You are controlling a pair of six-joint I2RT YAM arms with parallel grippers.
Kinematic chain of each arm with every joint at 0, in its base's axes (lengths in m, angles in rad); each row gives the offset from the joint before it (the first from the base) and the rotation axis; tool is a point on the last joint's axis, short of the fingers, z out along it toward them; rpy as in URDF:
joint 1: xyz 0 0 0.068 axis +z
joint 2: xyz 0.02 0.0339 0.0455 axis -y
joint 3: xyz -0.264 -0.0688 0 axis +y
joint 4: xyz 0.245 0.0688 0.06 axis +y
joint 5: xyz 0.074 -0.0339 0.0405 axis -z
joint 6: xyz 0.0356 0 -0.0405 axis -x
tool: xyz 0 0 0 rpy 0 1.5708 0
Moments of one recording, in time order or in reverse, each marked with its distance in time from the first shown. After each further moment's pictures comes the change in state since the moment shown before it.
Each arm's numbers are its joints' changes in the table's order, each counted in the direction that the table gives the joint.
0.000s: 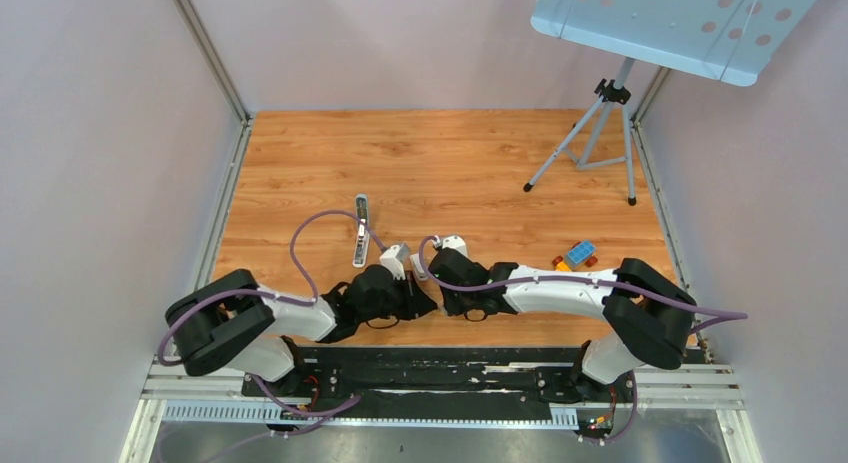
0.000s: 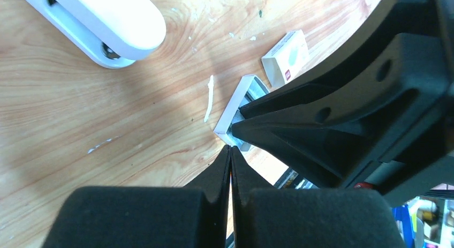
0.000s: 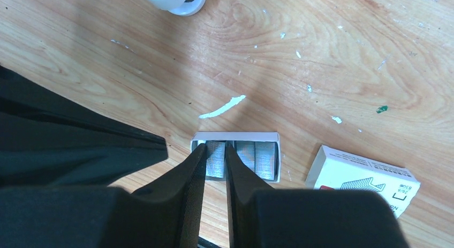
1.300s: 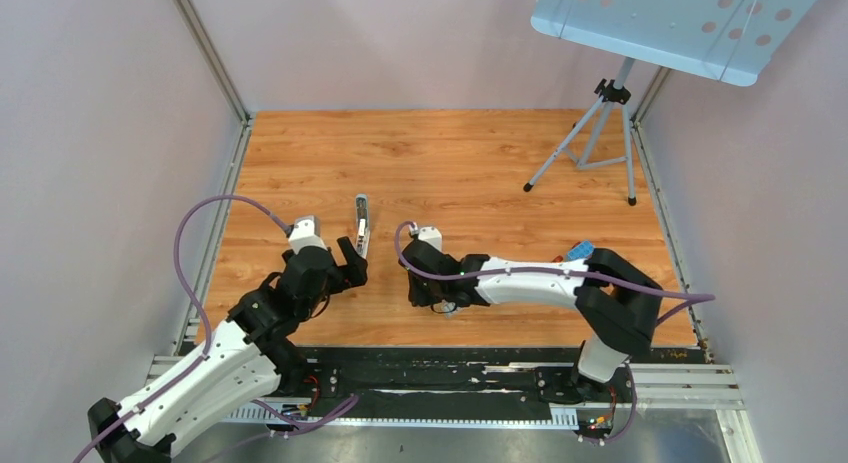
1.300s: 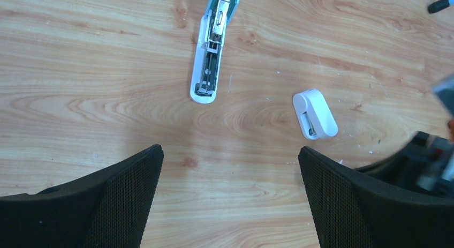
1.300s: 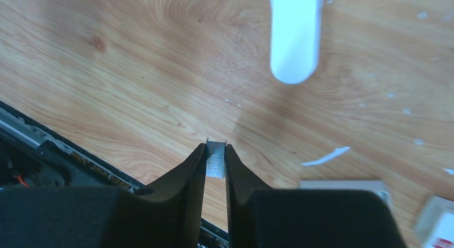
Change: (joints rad) left arm 0.239 0.832 -0.240 1.206 -0.534 -0.166; right arm 0.051 -0.127 -0.208 -0.027 -0.010 -0.171
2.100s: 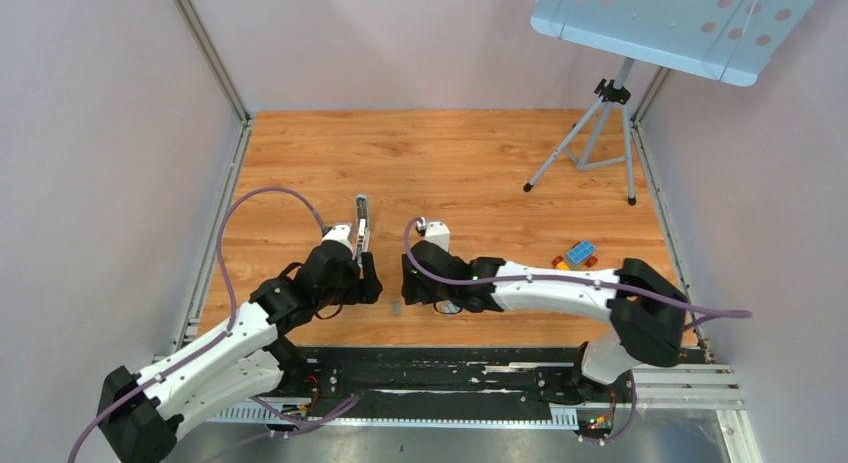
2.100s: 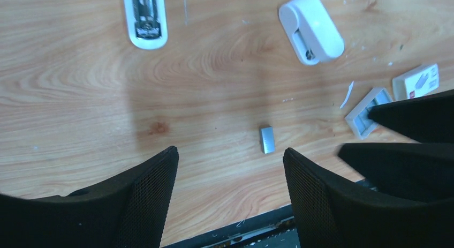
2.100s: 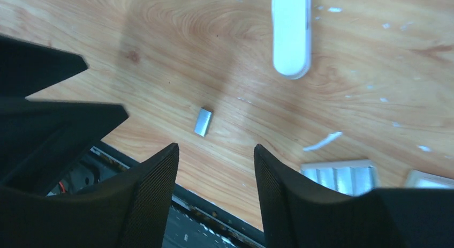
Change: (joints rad) left arm 0.000 -0.145 0.000 -0.004 0.273 -0.111; right arm 0.048 0.052 -0.013 0.020 0.082 -0.068
